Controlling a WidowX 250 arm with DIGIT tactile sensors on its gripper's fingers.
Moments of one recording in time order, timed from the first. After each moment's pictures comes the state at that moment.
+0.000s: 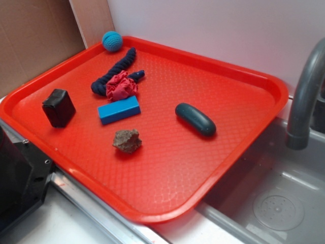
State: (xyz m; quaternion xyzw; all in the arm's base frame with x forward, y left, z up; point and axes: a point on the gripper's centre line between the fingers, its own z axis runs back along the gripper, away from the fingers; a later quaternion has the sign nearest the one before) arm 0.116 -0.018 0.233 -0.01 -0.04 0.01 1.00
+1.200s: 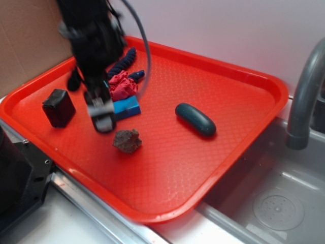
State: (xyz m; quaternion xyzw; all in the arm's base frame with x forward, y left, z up) arm 0.169 -0.063 0.046 0.02 0.00 -0.30 0.95
